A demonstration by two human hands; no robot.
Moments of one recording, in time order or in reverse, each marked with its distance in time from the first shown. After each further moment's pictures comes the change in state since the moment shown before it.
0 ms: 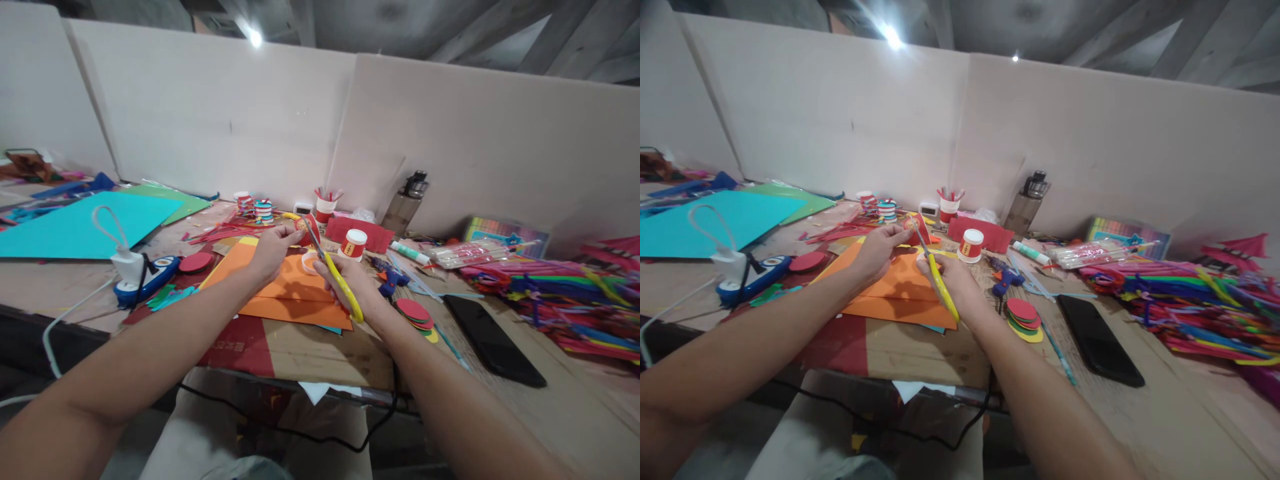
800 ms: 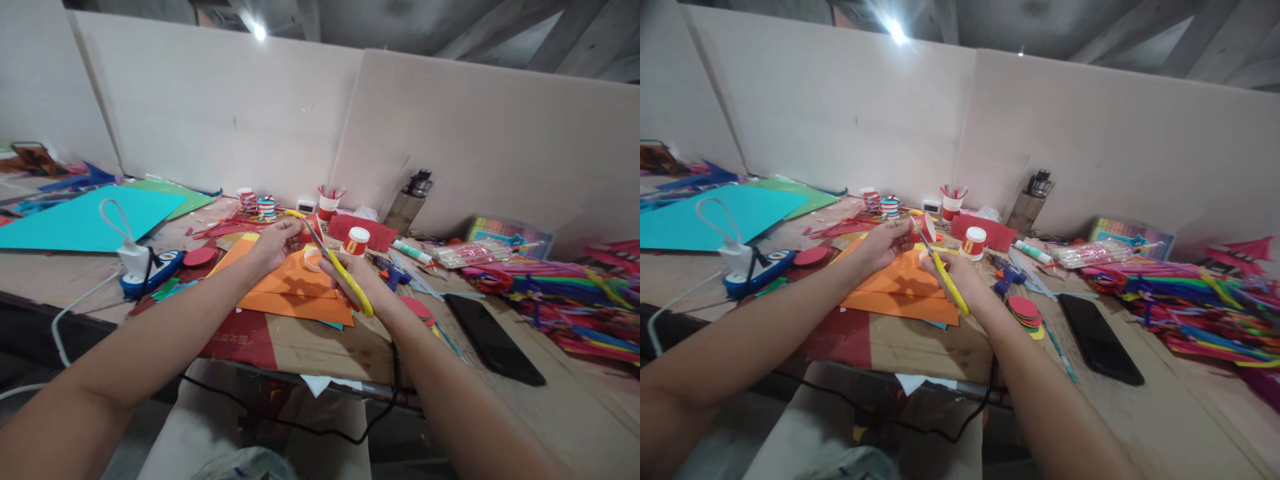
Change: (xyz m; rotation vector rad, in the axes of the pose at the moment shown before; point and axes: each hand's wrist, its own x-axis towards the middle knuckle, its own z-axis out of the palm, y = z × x) left_hand 0.011 0.003 -0.010 -0.205 -0.025 -0.206; right_hand -0.006 -0.006 -0.010 0.034 -0.101 0.052
